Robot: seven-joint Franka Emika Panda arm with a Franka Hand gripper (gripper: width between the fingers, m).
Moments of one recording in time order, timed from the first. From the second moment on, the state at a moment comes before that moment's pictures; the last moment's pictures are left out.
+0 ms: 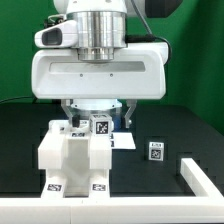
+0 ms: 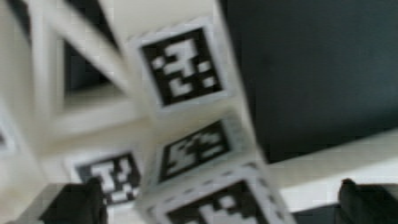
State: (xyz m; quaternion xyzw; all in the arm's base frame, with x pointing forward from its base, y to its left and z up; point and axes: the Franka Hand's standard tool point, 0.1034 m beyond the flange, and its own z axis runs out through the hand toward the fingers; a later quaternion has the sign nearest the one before) arm 0.593 -0.023 0.111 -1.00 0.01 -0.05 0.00
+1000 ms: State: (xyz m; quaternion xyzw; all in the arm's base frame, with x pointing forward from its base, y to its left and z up) arm 0.596 -0.022 0.109 -0.96 0.27 -0.05 0.02
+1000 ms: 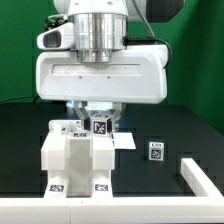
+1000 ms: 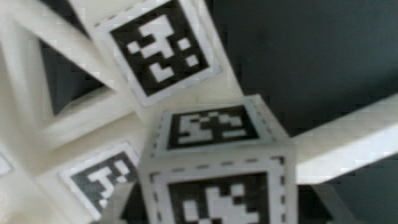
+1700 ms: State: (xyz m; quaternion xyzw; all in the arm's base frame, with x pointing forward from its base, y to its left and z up) arm 0.590 -0.013 0.108 -0.79 0.61 -0.01 0.05
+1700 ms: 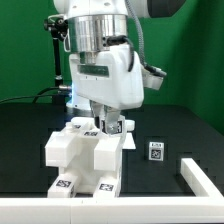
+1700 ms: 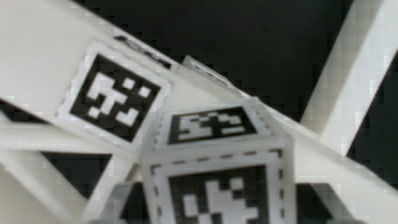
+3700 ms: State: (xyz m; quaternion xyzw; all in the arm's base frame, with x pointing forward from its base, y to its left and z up) arm 0.586 -0.012 0.110 -0.53 0.85 0.03 0.05
